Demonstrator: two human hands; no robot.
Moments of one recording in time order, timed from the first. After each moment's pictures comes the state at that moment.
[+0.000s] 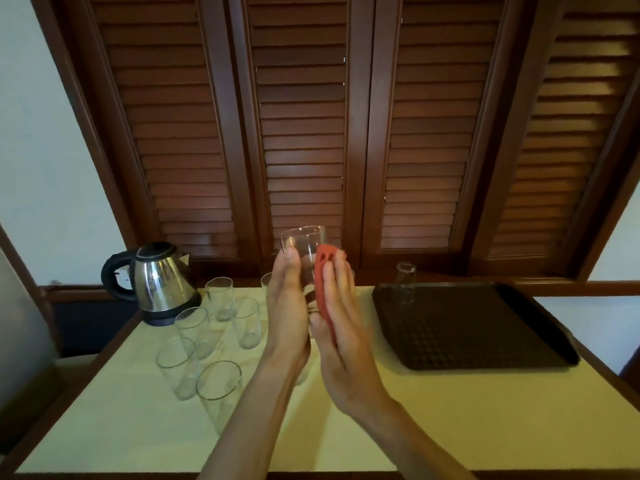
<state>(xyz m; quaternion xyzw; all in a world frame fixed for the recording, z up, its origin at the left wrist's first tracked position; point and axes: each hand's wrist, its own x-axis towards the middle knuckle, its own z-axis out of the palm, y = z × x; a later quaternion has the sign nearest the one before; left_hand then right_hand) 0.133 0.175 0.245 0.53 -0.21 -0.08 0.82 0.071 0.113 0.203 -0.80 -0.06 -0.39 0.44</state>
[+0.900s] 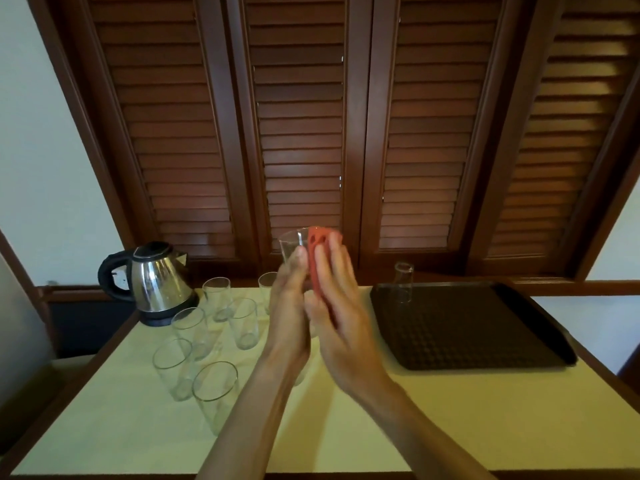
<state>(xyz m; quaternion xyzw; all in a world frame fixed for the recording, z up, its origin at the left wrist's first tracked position) 0.133 0.171 0.242 0.51 -0.25 -0.11 0.81 0.073 0.106 0.224 -0.80 -0.06 -0.38 0.46</state>
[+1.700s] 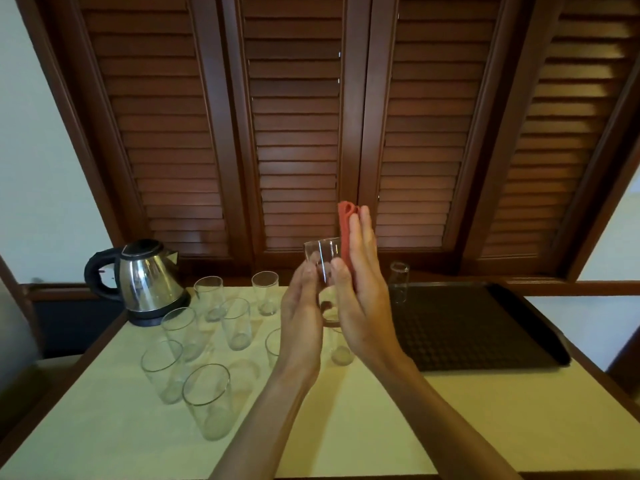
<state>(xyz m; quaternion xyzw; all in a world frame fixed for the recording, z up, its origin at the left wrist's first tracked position) 0.124 0.153 0.230 0.57 -0.23 -0.08 0.78 0.092 0.072 0.239 -0.78 0.01 -0.44 0.44</state>
